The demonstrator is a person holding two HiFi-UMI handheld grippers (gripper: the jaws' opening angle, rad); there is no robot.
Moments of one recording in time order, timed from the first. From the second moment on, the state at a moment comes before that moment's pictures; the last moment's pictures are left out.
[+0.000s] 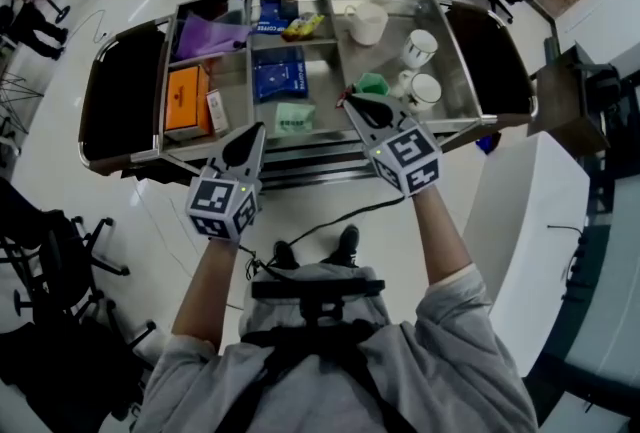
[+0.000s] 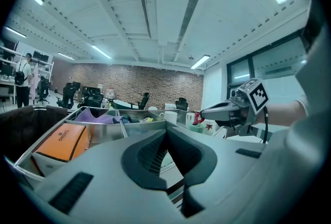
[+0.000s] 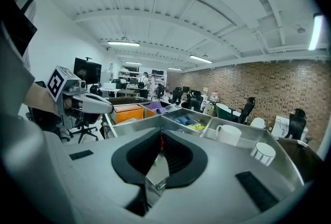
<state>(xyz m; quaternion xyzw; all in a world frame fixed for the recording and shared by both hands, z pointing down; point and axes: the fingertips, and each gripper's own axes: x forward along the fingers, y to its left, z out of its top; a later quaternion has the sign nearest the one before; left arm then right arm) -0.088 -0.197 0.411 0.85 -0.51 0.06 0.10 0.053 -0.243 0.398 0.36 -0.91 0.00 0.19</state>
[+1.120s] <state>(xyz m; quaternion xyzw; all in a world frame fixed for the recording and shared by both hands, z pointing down) -0.073 -0.244 0.407 0.86 -0.49 0.05 0.11 -0.003 -0.344 0.450 0.23 -0.85 -0.08 0.46</state>
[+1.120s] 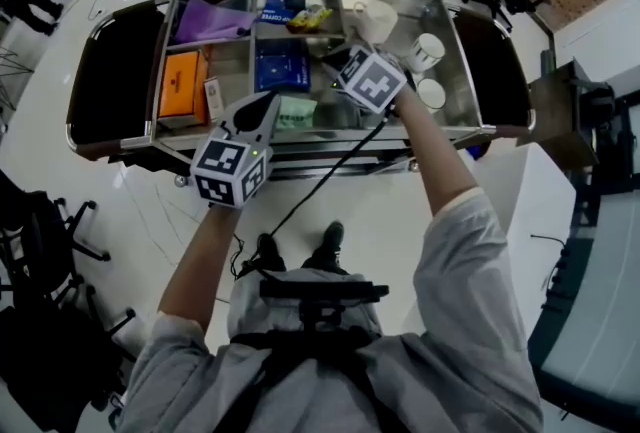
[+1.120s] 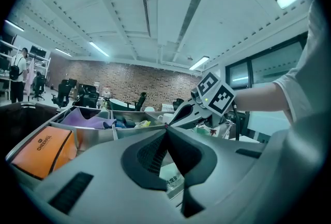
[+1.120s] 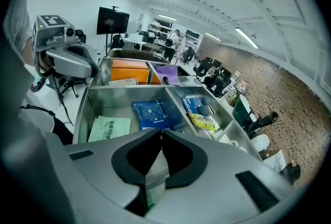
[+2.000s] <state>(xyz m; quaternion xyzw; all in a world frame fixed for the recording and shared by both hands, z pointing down) -0.085 -0.246 0.416 0.86 -0.50 0.05 0.12 -0.005 -0.355 0.518 0.06 -0.71 -0.17 0.68</state>
